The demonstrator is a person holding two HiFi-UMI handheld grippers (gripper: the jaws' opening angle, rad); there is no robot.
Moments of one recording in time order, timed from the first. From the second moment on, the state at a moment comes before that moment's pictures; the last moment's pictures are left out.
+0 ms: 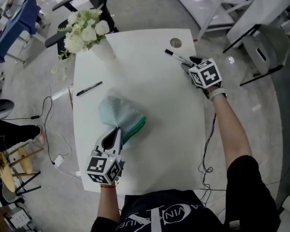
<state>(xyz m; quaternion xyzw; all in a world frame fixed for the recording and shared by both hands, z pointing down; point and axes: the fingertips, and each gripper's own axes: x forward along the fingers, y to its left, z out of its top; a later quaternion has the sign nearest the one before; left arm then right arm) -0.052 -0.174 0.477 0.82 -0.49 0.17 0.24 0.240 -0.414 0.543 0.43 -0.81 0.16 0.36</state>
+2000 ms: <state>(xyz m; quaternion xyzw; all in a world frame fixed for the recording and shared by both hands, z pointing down) -0.071 -0.131 0.475 0.81 -0.44 0.06 0.38 0.030 -0.070 0.513 0.23 -0.89 0.23 0.33</state>
